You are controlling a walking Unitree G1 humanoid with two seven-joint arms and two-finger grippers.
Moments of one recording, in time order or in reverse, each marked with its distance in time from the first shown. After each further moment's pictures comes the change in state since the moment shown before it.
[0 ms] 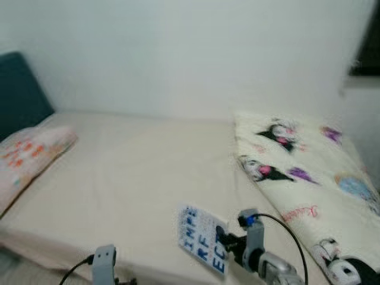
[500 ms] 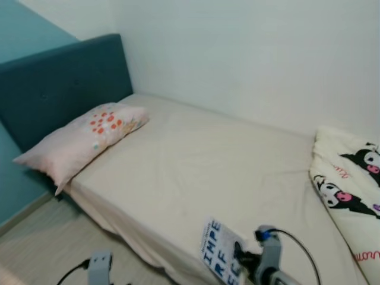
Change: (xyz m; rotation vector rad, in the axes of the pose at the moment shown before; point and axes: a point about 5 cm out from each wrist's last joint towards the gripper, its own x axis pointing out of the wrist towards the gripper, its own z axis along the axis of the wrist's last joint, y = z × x) left arm 0.000 0.000 -0.002 0.007 0.009 -0.015; right arm -0.016 -0.014 -0.026 0.138 0.018 -0.114
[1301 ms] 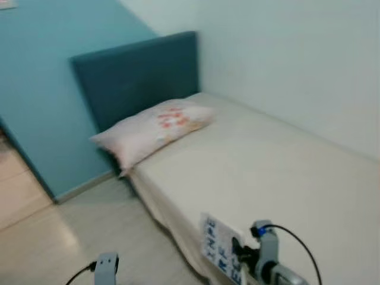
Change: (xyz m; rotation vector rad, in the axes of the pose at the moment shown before) left arm -0.002 0.004 -0.009 -0.015 0.033 -0.003; right arm 0.010 0.010 0.022 -0.155 -0.011 0.076
